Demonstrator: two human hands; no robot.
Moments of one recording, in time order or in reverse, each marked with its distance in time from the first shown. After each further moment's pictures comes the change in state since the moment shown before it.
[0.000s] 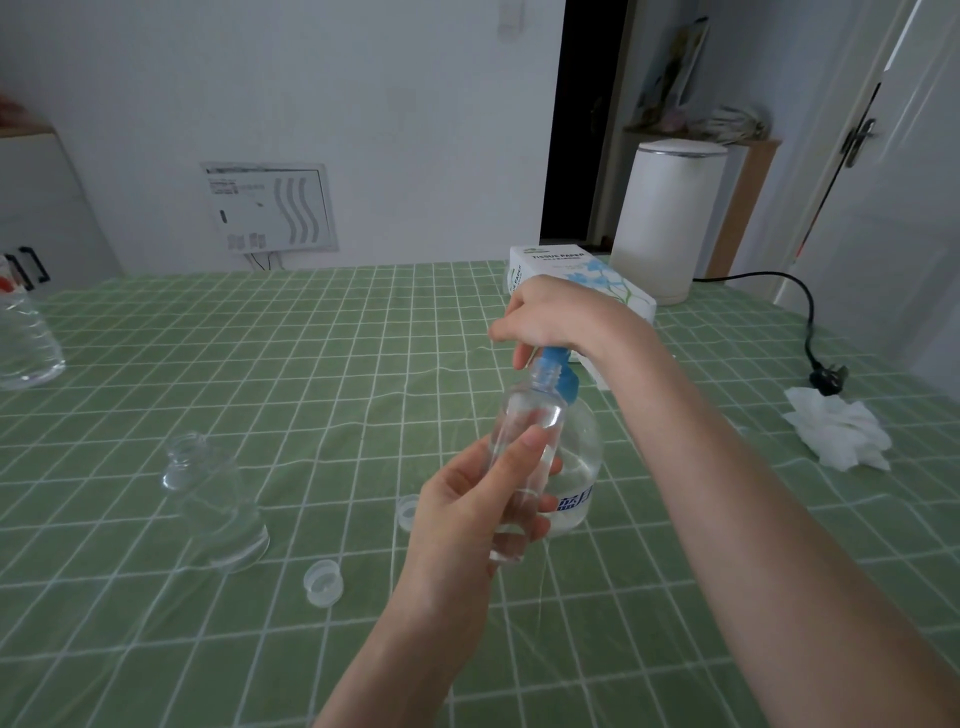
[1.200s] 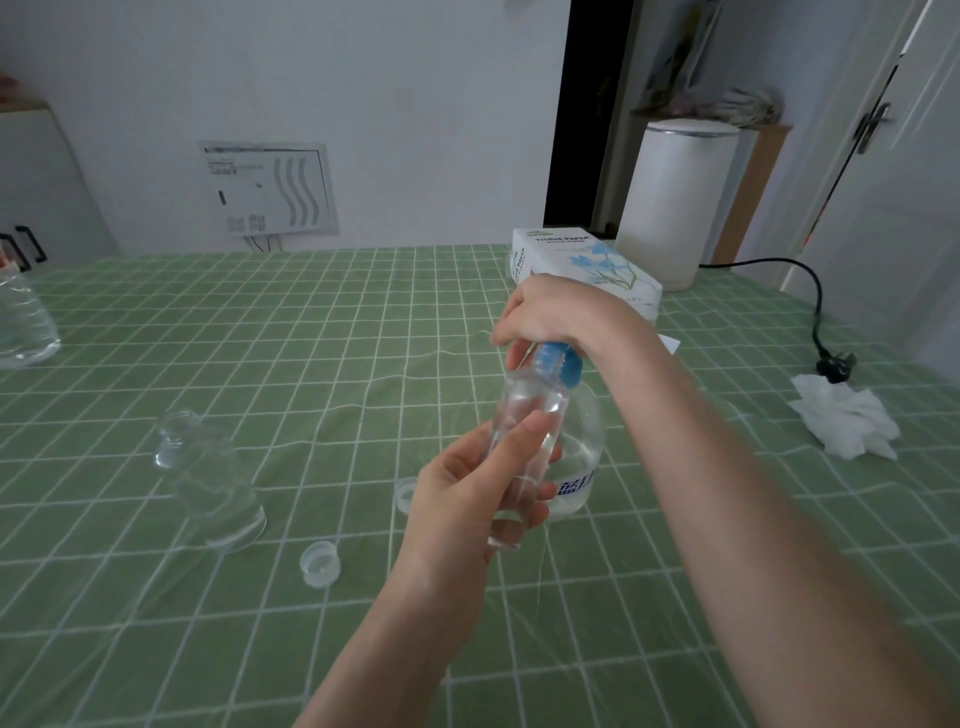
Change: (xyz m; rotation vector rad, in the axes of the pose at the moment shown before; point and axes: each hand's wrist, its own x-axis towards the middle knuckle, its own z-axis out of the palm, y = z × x) left_hand 0.000 0.001 0.000 0.014 0.017 -0.019; right_hand 0.003 0.004 0.011 0.022 -0.078 0.036
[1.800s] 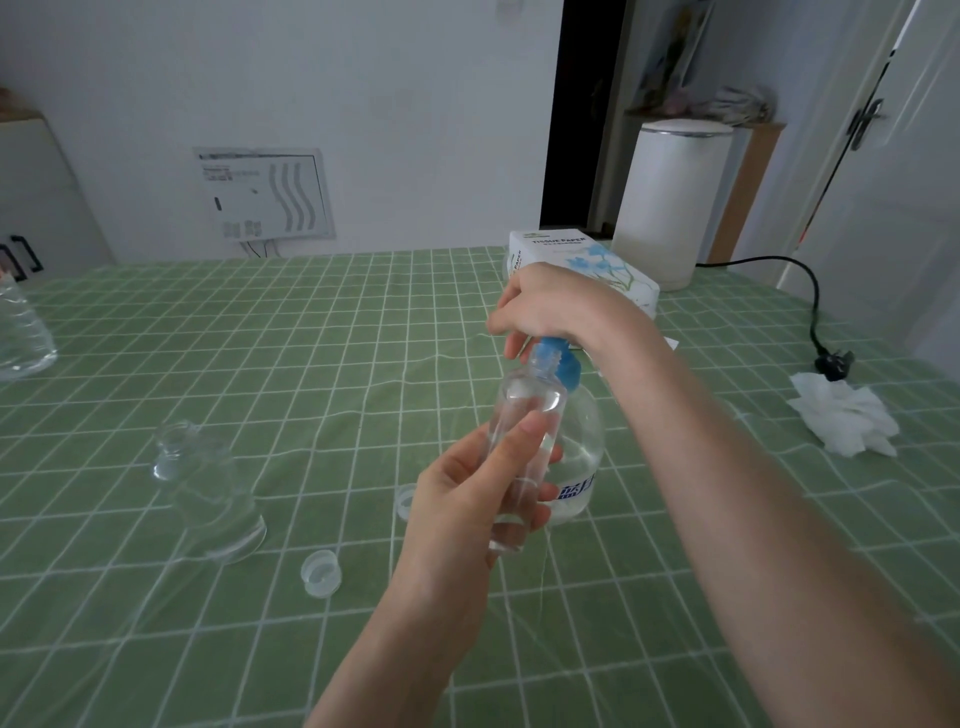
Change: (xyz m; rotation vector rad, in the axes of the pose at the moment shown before) left_hand 0.000 0.001 0.000 0.008 -0.012 0.004; right_hand -0.004 -0.003 -0.004 0.030 0.069 -0.039
